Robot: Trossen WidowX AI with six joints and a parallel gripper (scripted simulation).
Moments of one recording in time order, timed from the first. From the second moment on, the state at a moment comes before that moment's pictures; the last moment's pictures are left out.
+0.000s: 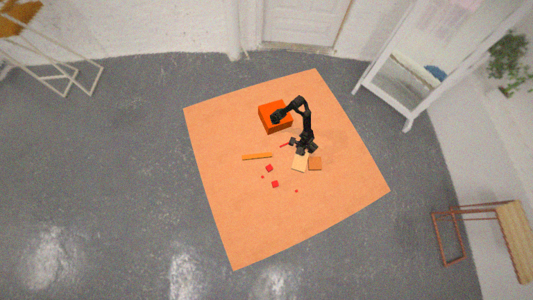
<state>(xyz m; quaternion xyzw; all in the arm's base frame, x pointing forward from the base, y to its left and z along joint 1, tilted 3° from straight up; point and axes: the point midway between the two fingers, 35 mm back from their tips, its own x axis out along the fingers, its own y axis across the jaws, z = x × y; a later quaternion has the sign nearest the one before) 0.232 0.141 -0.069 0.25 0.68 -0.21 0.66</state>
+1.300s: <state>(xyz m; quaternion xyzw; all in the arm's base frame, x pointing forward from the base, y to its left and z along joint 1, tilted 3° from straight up) 0.238 0.140 -0.073 0.25 0.68 -0.21 0.65</state>
